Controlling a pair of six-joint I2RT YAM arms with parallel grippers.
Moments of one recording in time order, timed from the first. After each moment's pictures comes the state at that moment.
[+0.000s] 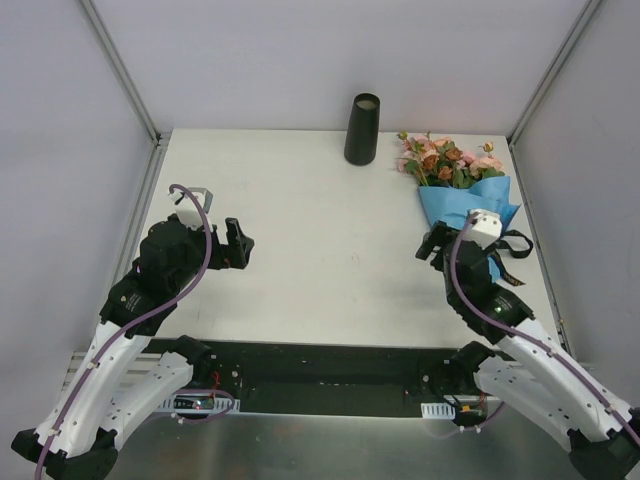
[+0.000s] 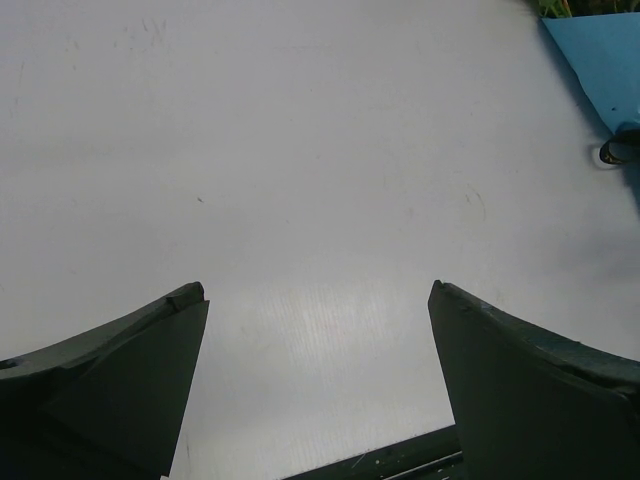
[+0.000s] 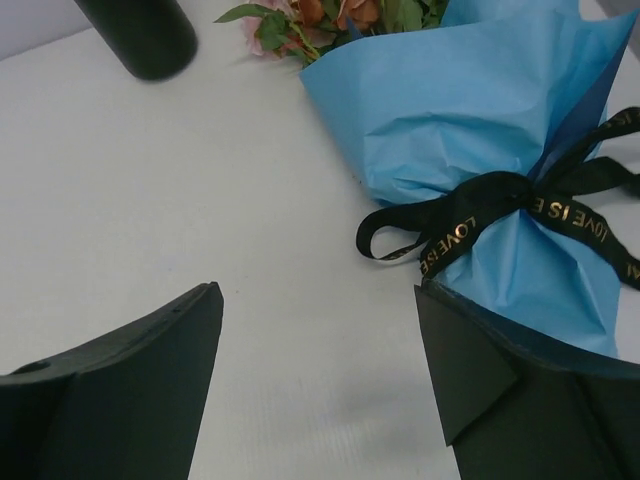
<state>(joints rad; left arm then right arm) -0.44 0.63 0.90 -0.69 -0.07 -0.31 0.66 0.63 0.63 -0.43 0.72 0.55</state>
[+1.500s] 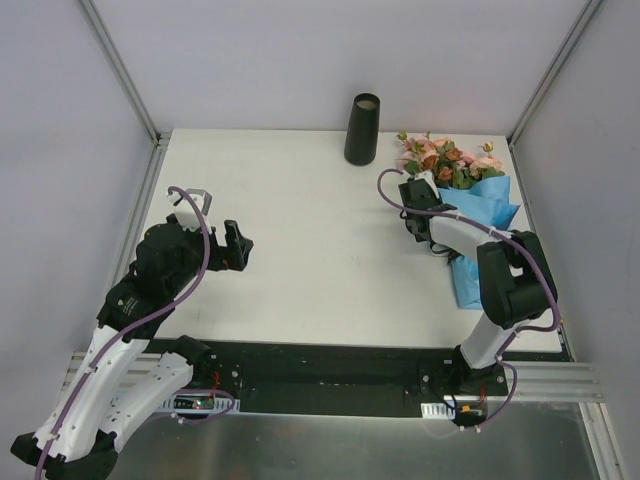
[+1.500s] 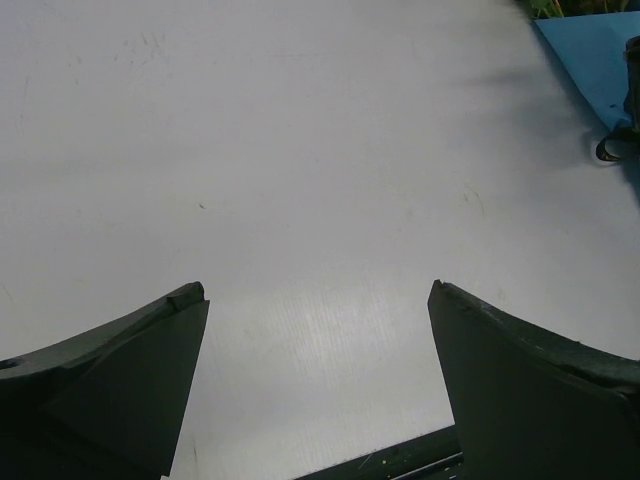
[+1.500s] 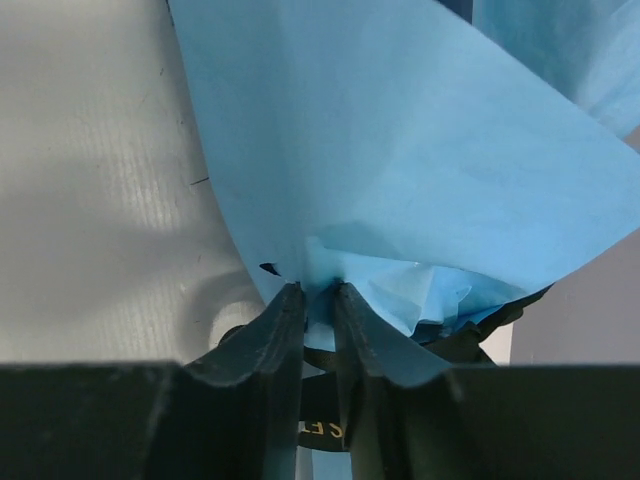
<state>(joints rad) -0.44 0.61 0.90 -0.69 -0.06 -0.28 0.36 1.71 1.03 -0.31 0.72 -0.06</state>
